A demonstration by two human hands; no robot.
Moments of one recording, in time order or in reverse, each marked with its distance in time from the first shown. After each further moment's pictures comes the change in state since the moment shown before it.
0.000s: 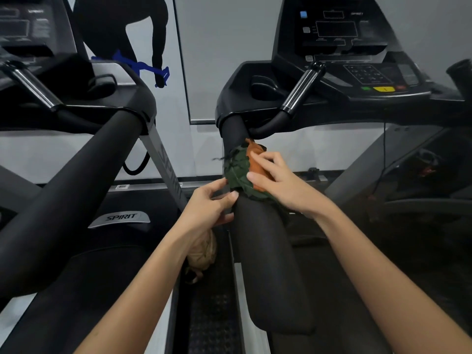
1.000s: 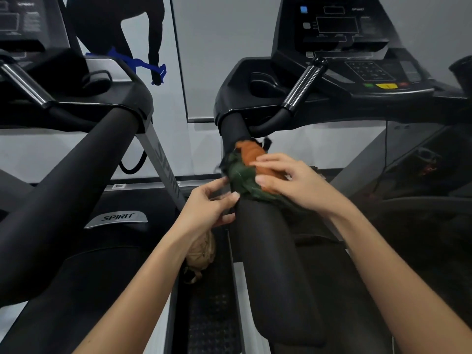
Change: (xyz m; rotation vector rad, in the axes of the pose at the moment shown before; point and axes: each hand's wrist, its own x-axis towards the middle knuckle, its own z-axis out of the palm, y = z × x) left_hand 0.003 0.000 -0.002 -0.083 0.001 0.001; right_hand -0.004 0.004 -0.012 -0.018 0.061 -0.118
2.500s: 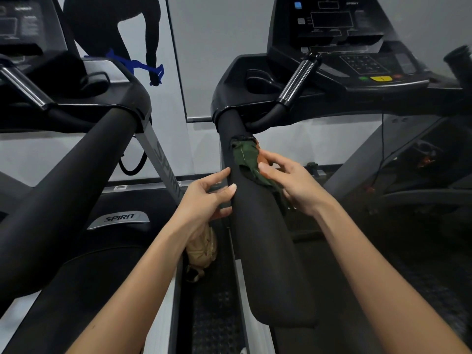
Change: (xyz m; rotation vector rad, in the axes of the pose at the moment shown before) left_hand -0.007 0.008 0.005 -0.007 0.024 -0.037; right_hand -0.002 0.028 0.013 0.551 0.080 0.221
